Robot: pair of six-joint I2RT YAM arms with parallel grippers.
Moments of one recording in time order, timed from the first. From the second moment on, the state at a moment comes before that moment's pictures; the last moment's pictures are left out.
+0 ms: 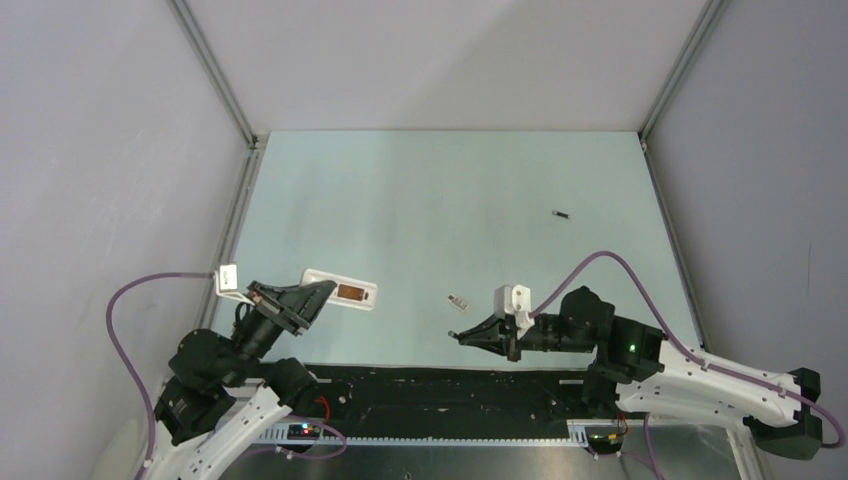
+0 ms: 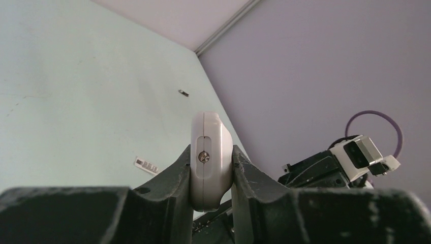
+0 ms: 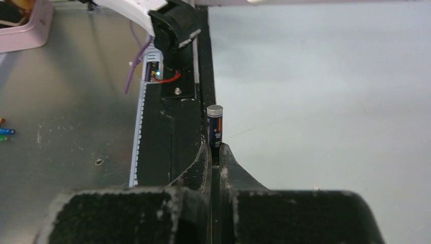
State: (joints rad) left arm -0.74 0.03 0.68 -0.56 -0.18 -0.83; right arm 1.20 0.62 0.63 -0.15 -0.25 -0.04
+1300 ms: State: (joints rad) left arm -0.74 0.17 0.63 0.04 0.51 -0.77; right arm 1.21 0.27 0.45 -0.05 -0.10 -0.08
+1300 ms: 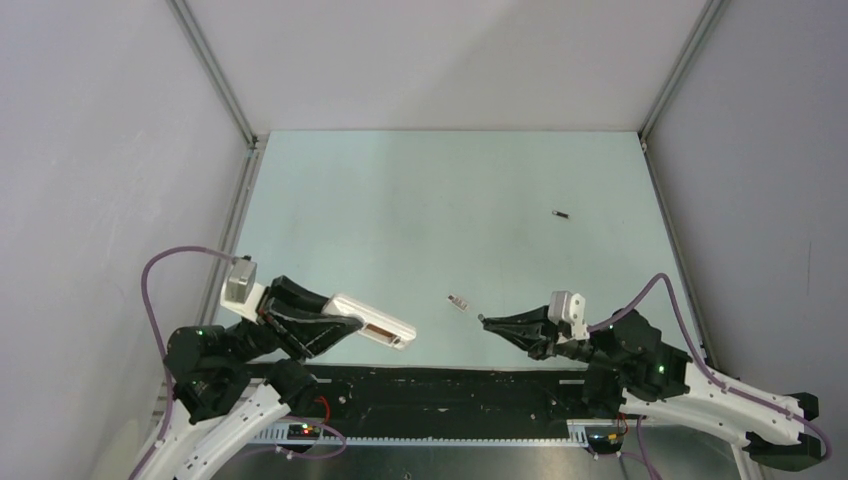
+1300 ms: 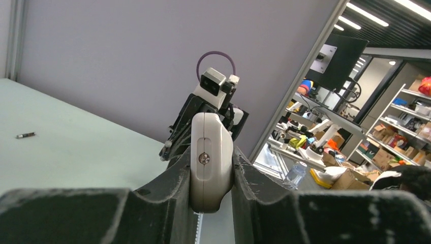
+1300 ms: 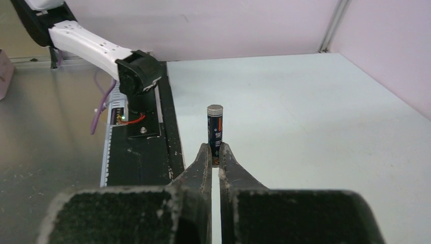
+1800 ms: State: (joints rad) left arm -0.74 0.16 0.63 0.04 0.53 -0.70; right arm 1.21 0.34 0.45 -0.10 0.12 -0.01
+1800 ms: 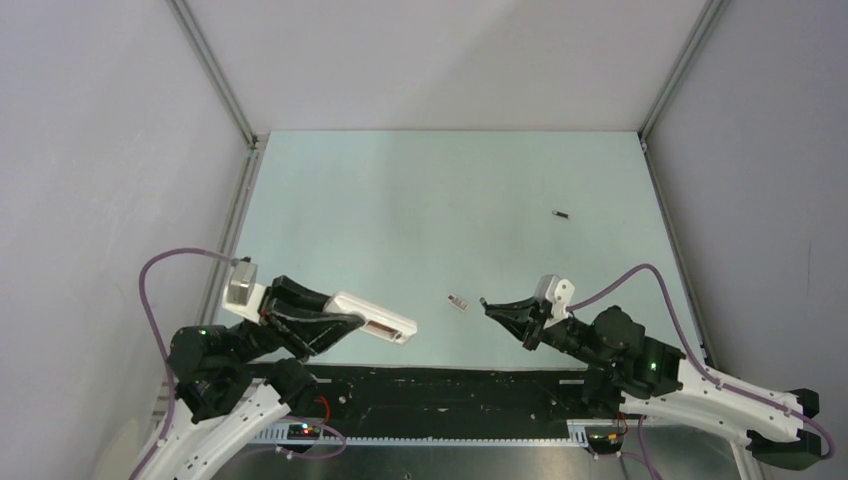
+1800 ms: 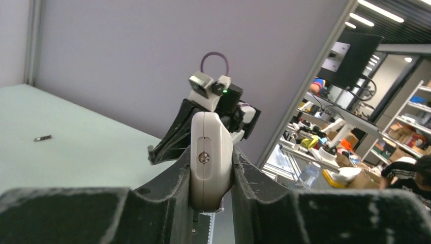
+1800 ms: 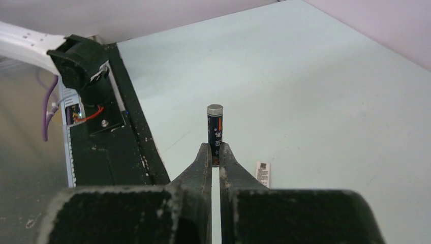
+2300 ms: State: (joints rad) left arm -0.74 0.28 0.20 0.33 0.33 -0.94; right arm 1.22 0.46 0.72 -0.46 0.28 0.16
